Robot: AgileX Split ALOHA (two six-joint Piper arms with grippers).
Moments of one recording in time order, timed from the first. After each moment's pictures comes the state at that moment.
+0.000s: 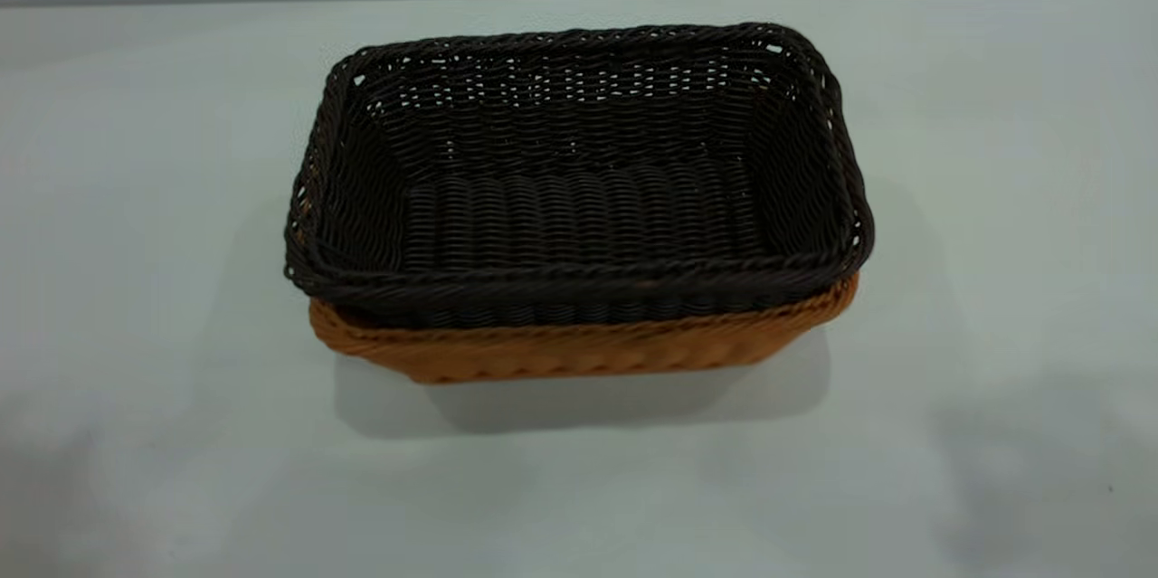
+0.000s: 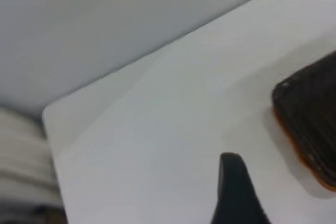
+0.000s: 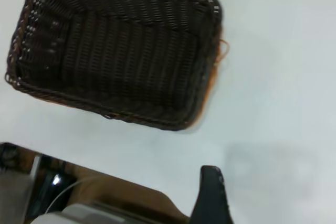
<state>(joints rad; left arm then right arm) -0.27 1.03 -1.54 0.09 1.17 0.22 0.26 1.07 -1.24 0.18 1.24 -0.05</state>
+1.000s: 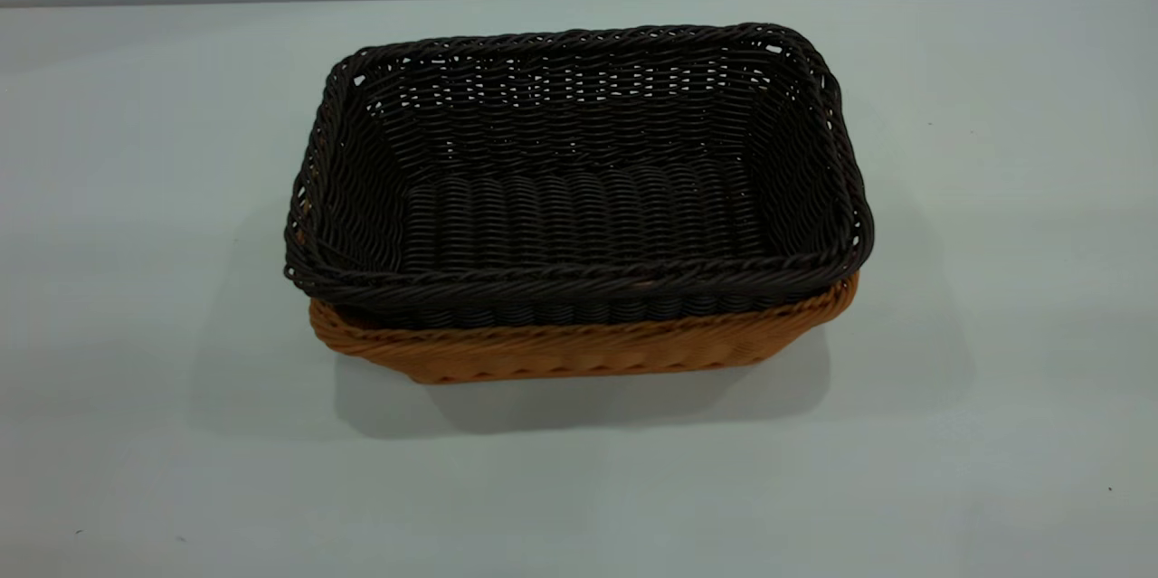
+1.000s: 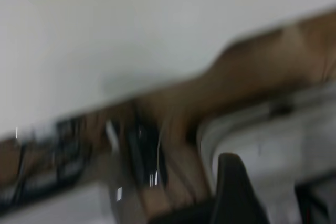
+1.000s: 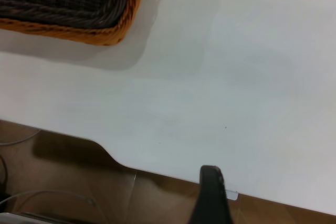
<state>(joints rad) -0.27 0.60 -0.51 -0.05 1.07 0.01 0.26 0.35 -0.47 0.03 1.09 -0.02</state>
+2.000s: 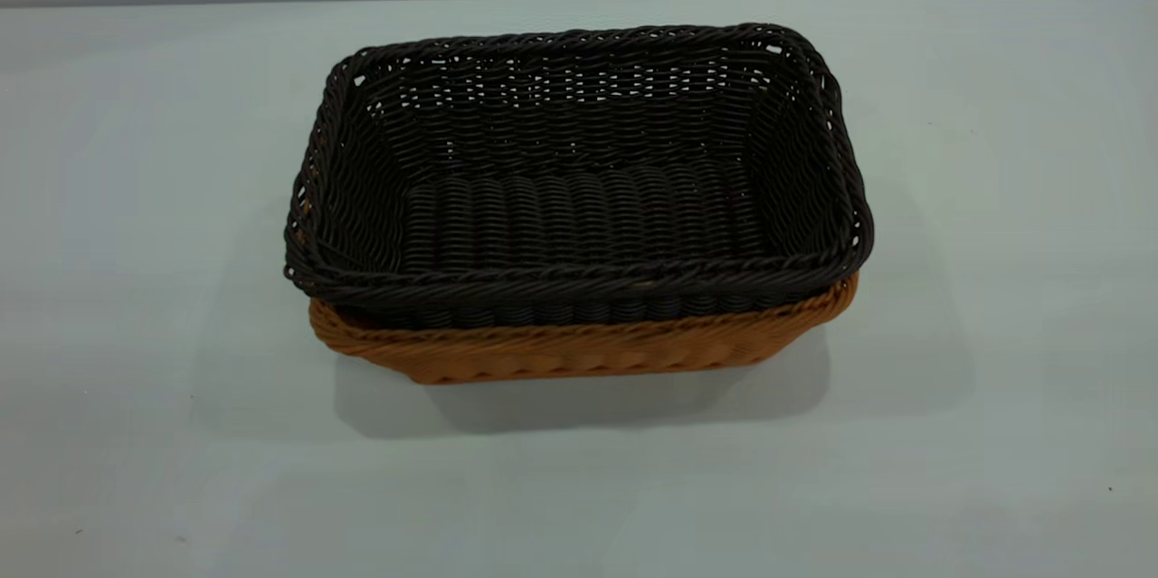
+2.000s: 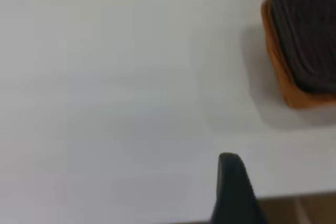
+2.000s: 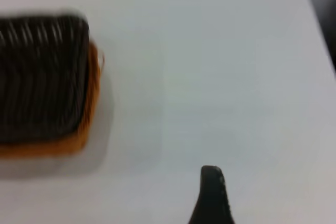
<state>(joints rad) -0.04 0.02 -0.51 -0.06 1.07 0.01 0.03 0.00 -0.47 0.04 1.10 -0.01</state>
